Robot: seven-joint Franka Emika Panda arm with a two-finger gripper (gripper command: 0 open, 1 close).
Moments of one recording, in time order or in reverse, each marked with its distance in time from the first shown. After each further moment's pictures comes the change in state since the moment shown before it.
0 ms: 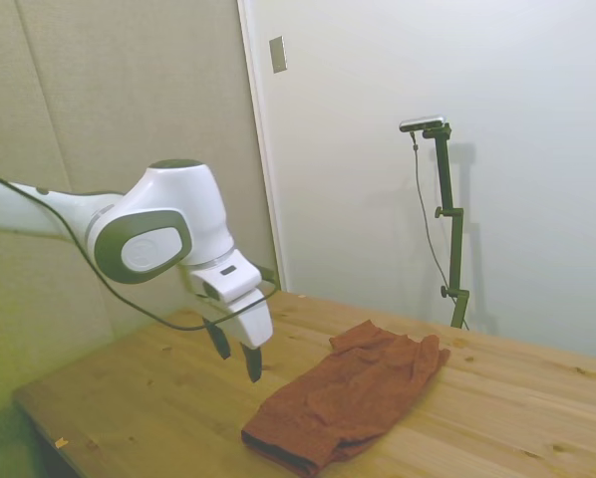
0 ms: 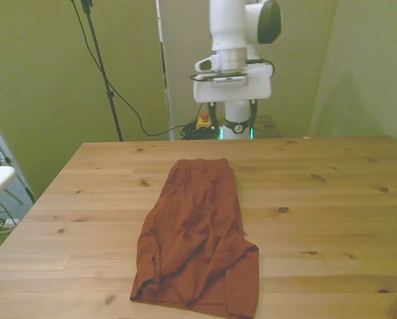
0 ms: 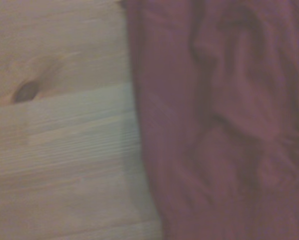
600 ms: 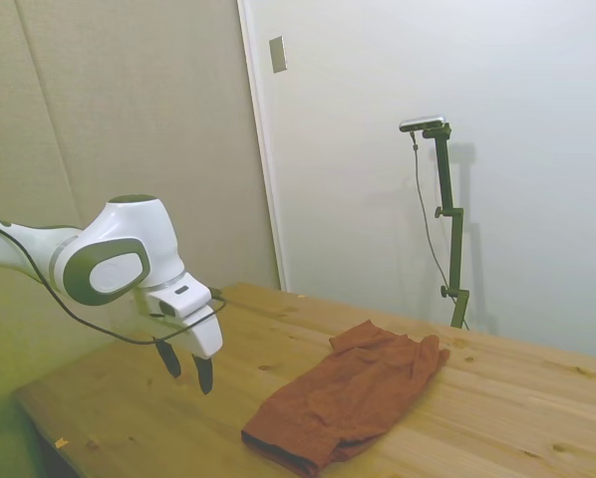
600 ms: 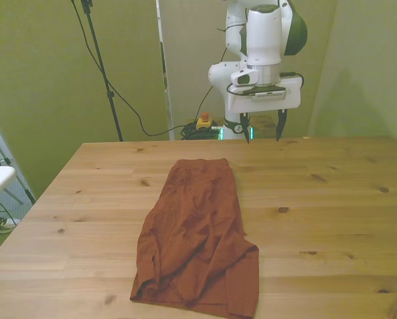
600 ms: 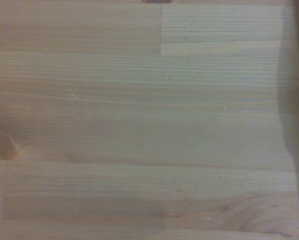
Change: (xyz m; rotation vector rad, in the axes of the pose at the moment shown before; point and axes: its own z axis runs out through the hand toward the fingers) arm -0.136 -0.047 0.065 -0.070 -0.022 -0.229
